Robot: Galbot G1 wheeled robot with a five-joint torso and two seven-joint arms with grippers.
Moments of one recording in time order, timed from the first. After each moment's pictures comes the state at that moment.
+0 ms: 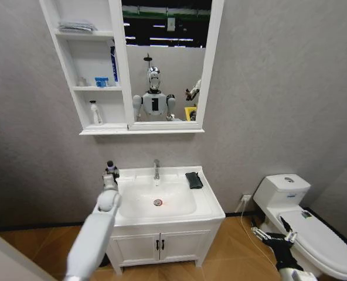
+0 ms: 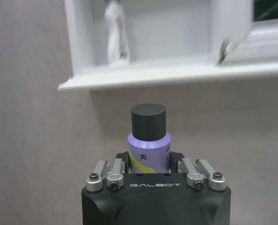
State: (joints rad) left arm 0.56 -1.10 -0.31 -1.79 -0.56 0.57 -0.49; right arm -1.60 1.48 0.97 2.04 0.07 0.18 -0.07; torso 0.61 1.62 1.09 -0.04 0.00
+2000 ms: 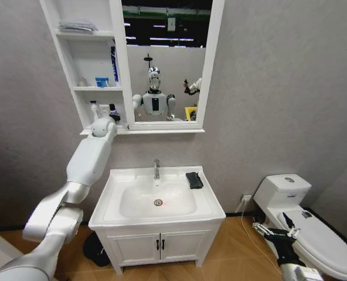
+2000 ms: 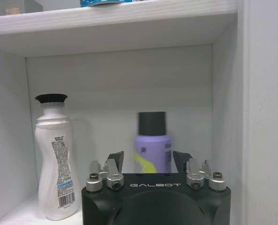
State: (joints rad) left arm -0.20 -1.27 -0.12 -0.95 -0.50 0.47 -0.31; right arm -1.58 1.49 0.98 2.08 0.10 0.15 -0.07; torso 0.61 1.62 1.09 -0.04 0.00
